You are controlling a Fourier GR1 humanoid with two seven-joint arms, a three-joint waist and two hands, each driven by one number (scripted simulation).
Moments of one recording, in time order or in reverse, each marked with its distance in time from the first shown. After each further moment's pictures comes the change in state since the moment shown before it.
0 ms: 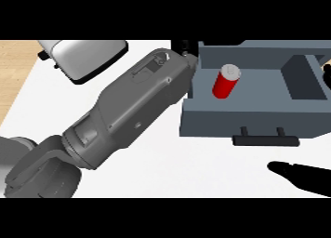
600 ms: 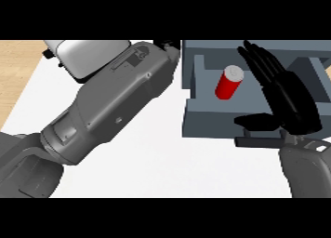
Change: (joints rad) left arm 0.040 0.089 0.001 -0.079 -0.065 0.012 0.085; right arm -0.282 -0.053 0.172 0.482 0.352 -0.174 -0.095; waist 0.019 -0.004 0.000
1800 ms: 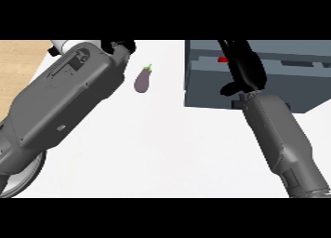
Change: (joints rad) left arm 0.180 0.248 0.005 -0.342 -0.110 0.025 0.195; right arm -0.428 0.004 -0.063 0.995 0.334 -0.604 -0.064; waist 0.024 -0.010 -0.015
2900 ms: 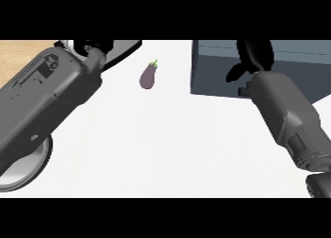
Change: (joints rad) left arm 0.082 0.106 0.029 -0.175 -0.056 -0.016 0.089; right arm -0.290 -0.073 -0.123 0.449 0.025 -0.223 0.005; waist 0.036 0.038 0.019
